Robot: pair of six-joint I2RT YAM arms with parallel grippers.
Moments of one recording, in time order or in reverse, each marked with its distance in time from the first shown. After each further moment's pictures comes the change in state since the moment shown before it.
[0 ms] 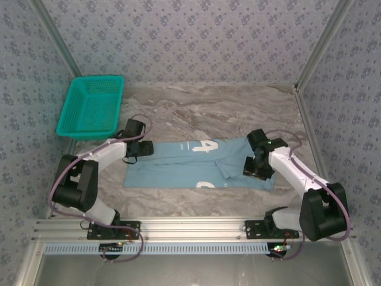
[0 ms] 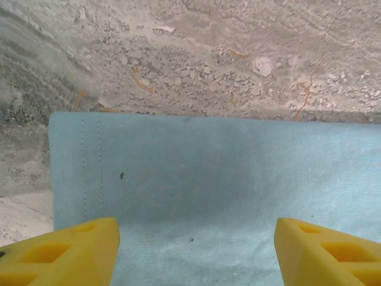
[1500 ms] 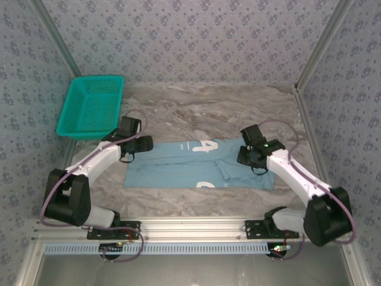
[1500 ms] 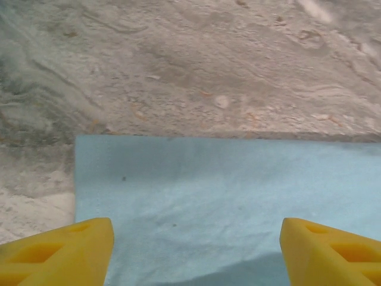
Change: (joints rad) left arm 0.000 -0.138 0.015 -0.038 0.047 -0.001; right arm 0.116 0.006 -0.009 0.265 0.104 0.066
